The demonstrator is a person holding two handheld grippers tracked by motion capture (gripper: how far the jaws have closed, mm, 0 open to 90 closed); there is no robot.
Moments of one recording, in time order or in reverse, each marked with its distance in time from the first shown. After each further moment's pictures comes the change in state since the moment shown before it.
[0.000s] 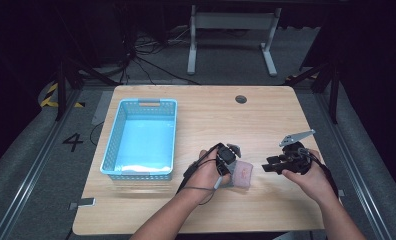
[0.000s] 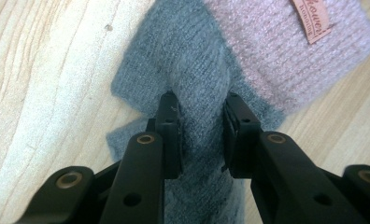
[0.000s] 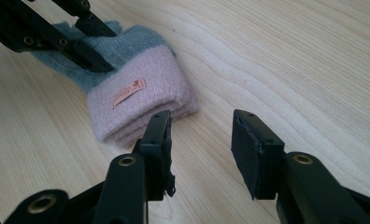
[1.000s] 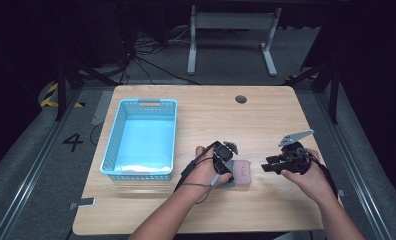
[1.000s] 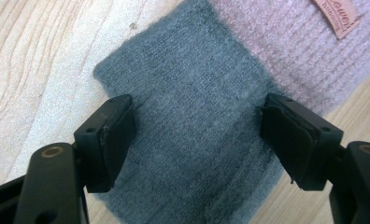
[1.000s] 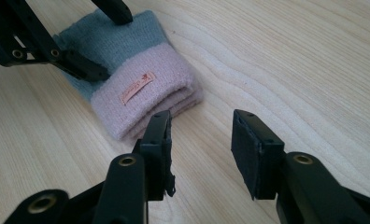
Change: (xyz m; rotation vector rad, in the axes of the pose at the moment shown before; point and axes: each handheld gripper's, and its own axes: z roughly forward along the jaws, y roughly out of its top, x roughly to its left) left arm 0.008 0.000 0.007 -0.014 0.028 -0.051; right arm 0.003 0.002 0.001 0.003 -0.010 -0.011
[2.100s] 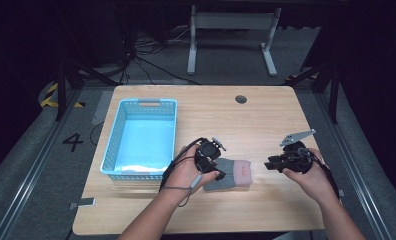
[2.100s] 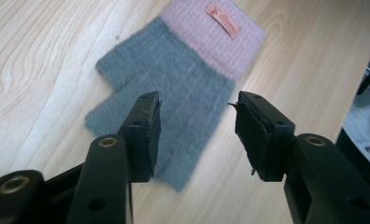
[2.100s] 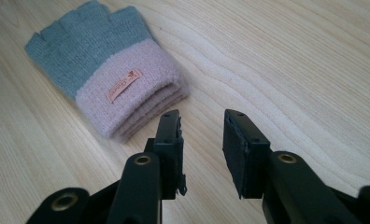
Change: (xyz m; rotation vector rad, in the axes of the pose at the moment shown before) left arm 0.006 -0.029 -0.061 -0.160 -0.158 0.004; right arm -0.001 0.000 -0.005 0.012 -0.055 -0.012
